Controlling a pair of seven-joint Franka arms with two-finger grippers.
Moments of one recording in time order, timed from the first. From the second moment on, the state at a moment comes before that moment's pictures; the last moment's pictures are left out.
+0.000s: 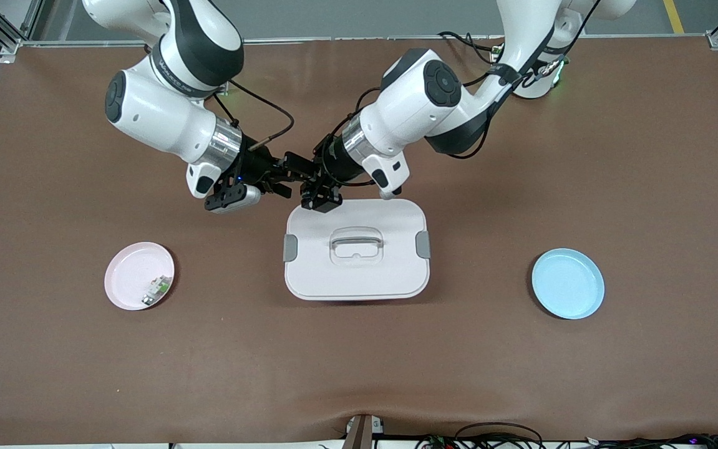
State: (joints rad) left arm -0.50 0.48 -0.37 -1.52 -0.41 2.50 -2.10; right arm 0.62 0.12 -0.10 -1.93 0.80 2.31 0.14
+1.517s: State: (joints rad) left arm -0.50 0.48 -0.37 -1.51 -0.36 2.51 -2.10; right arm 0.64 0.14 -0.11 -1.89 0.78 2.27 0.14
